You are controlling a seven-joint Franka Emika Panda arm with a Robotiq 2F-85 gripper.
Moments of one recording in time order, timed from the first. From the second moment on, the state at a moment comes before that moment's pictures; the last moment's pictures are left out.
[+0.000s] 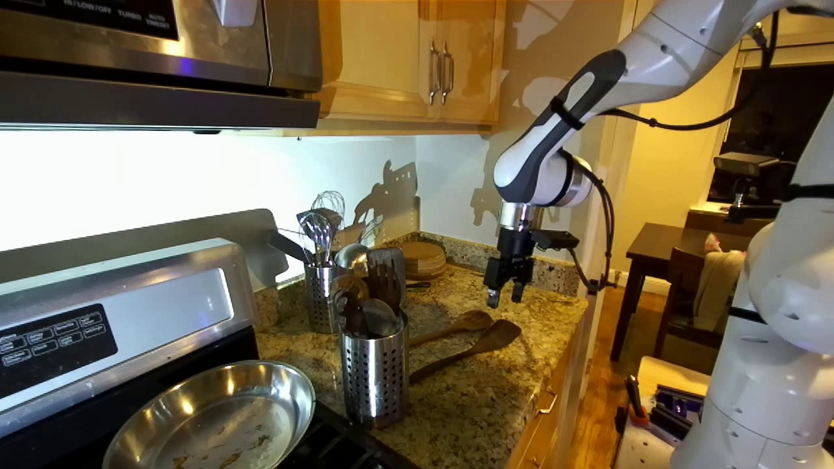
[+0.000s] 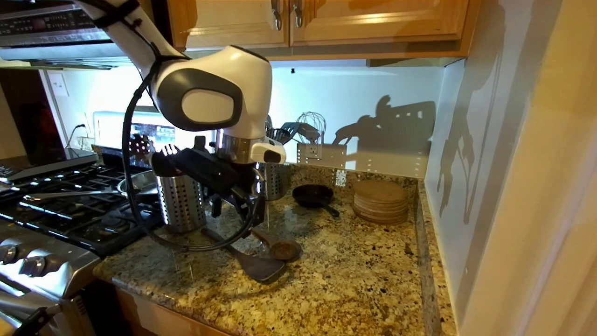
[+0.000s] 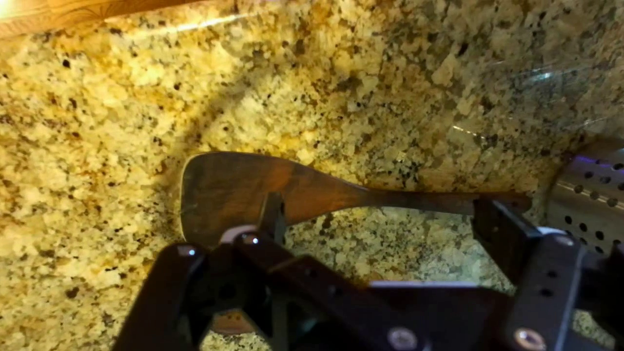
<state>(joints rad) -0.07 -0.12 -0.27 -2.63 0.27 2.43 -0.38</state>
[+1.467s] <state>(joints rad) -0.25 0.13 -0.29 -2.49 0.58 2.43 -0.73</state>
